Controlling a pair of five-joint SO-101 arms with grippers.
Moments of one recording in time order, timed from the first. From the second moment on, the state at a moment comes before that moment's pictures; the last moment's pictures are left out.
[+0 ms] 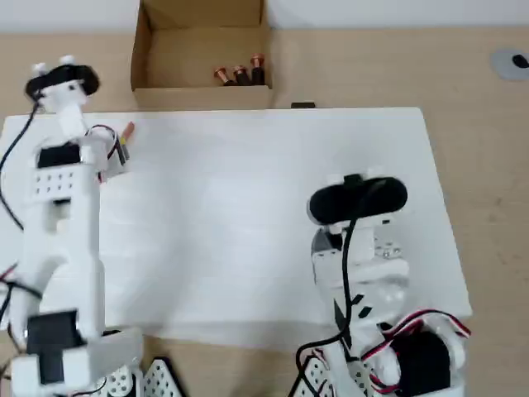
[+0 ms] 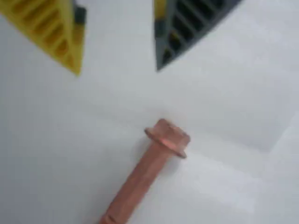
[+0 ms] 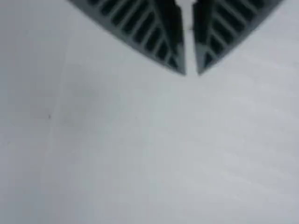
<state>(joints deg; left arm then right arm) -13.0 -8.6 21.8 54.5 -8.0 -15.8 -87.0 50.9 86.3 -7.8</state>
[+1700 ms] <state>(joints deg) -14.2 35.3 -16.4 64.5 -39.5 -15.8 -89.9 52.6 86.3 -7.8</state>
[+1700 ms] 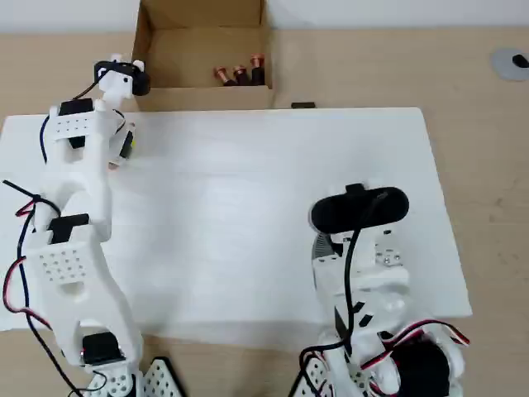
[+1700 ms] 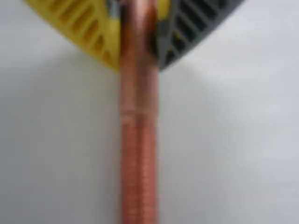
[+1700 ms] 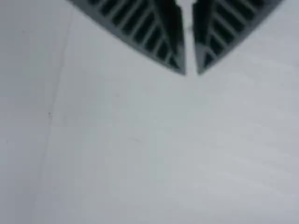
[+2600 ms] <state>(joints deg) -6.7 -13.5 3.6 99.0 -78.7 -15.8 -90.4 52.6 86.3 -7.8</state>
